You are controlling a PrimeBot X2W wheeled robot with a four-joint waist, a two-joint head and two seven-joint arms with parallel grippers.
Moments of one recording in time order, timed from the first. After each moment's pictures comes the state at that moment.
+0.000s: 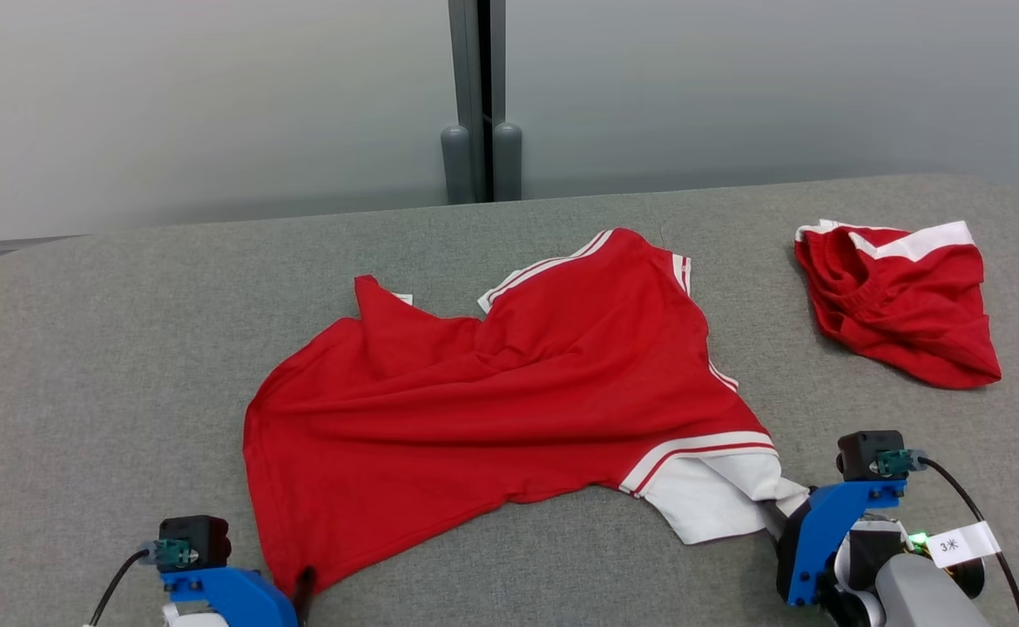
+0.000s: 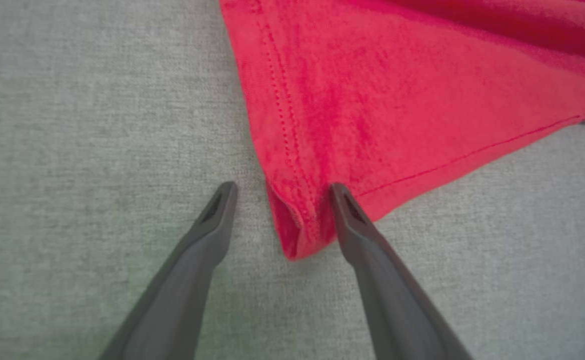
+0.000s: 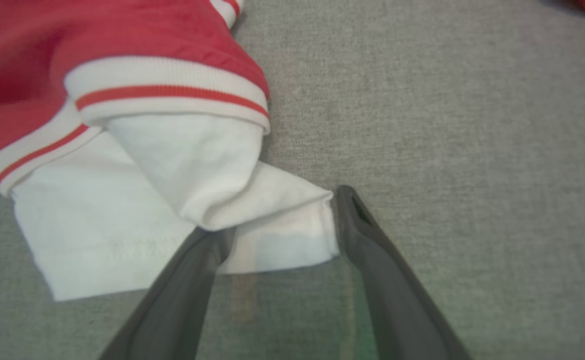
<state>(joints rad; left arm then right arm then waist) -0.05 0.26 -0.25 0.39 -0.51 -0.02 0.38 -0.39 -0.08 0.01 0.88 0.18 0.13 0.16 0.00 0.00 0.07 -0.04</state>
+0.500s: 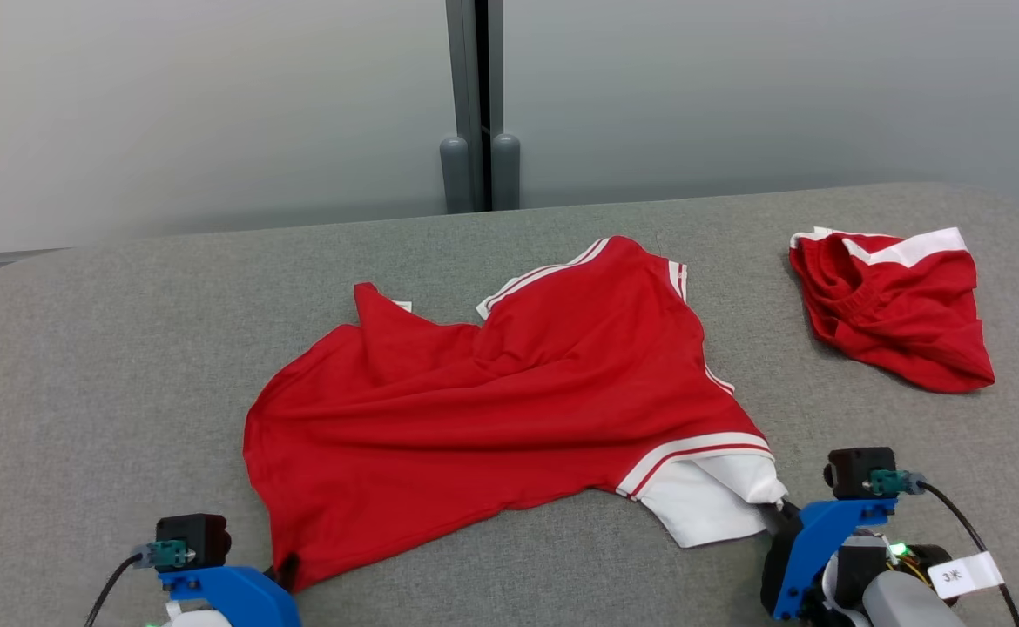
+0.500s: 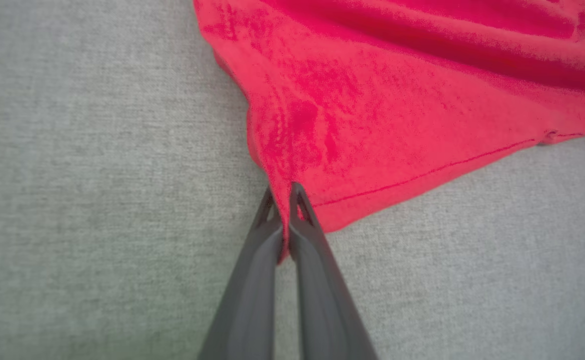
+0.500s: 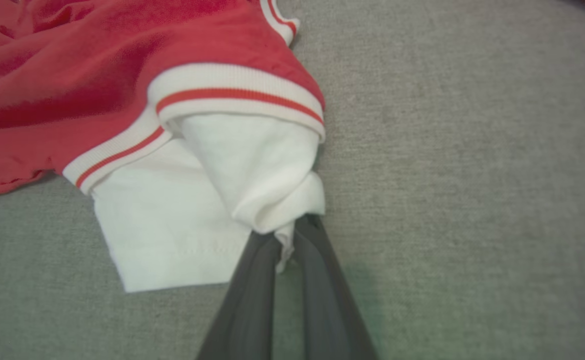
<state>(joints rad) -0.06 0.24 -0.25 0.42 -0.54 -0.06 0.34 -0.37 -0.10 0.14 0.88 0.33 0.13 0.06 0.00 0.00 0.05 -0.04</state>
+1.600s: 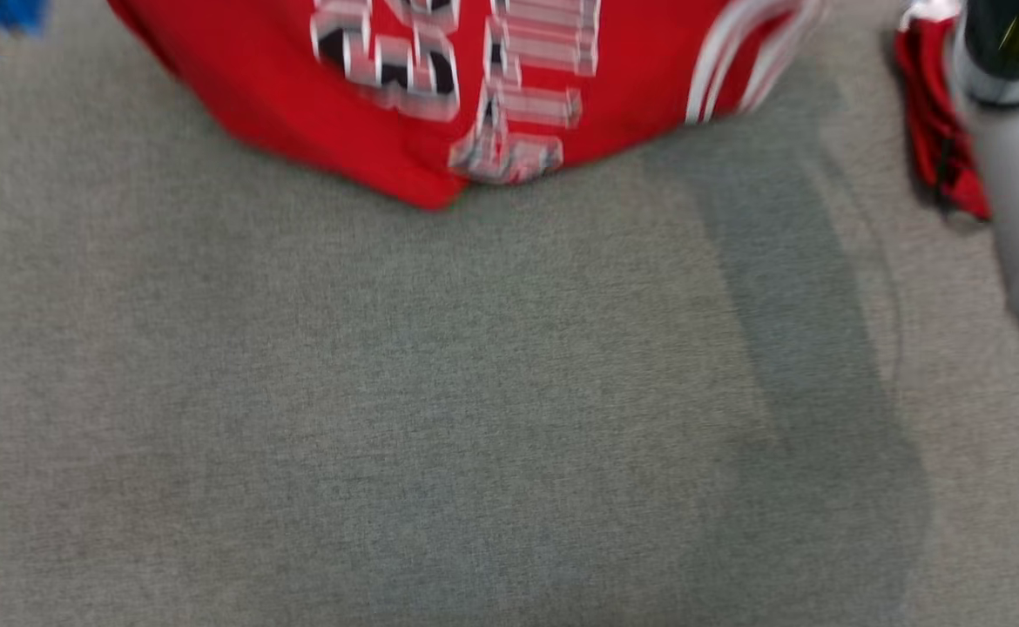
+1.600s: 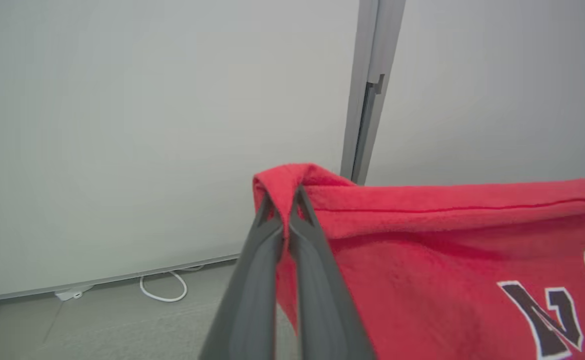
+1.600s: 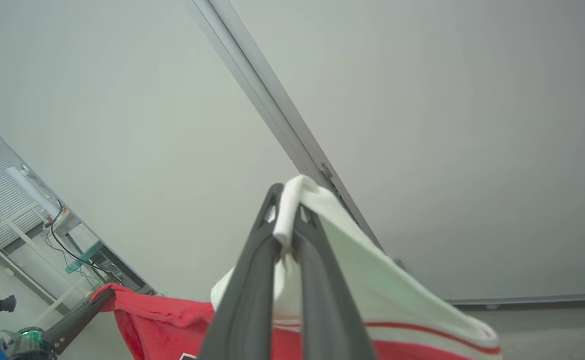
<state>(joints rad) -1.12 0.43 -0.26 0.52 -0.44 -0.12 0.27 -1.22 -0.23 0.29 0.57 1.02 0.13 0.00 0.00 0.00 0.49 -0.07</state>
